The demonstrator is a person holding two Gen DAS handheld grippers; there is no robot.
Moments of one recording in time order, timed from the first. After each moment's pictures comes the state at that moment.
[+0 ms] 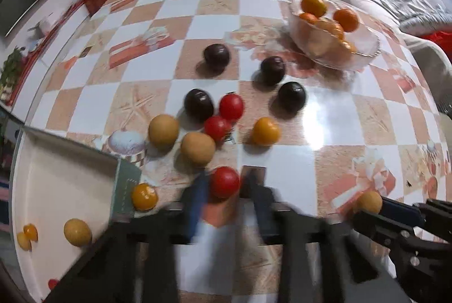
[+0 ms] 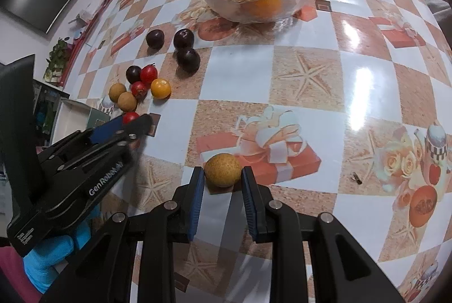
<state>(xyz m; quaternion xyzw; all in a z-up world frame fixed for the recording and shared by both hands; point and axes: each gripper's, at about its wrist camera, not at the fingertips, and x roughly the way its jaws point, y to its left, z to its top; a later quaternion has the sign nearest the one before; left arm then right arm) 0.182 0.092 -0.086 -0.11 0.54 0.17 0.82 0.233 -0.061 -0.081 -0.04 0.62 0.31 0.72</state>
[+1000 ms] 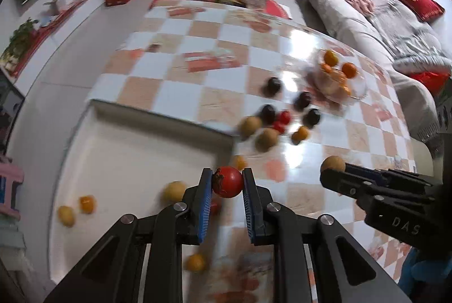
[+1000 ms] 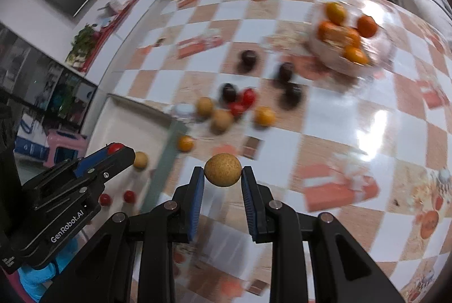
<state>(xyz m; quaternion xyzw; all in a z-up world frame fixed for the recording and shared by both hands) 0.083 0.168 -0.005 -0.18 0.50 0.18 0.82 0.189 0.033 -0.021 -0.07 0.59 0.38 0.71</state>
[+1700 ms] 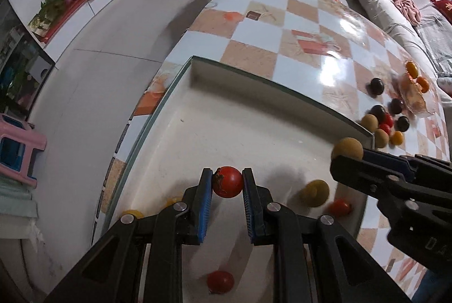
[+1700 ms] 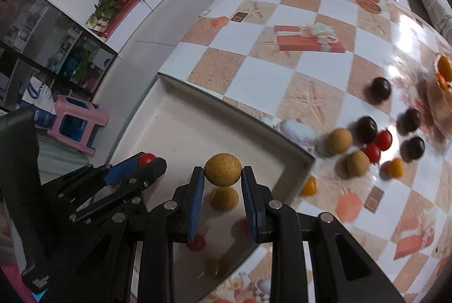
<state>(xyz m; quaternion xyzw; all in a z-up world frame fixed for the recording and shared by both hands) 0.041 0.271 -0.057 -0.20 0.54 0.26 0.77 0.144 0.173 -0.044 -0.13 0.59 0.44 0.67</state>
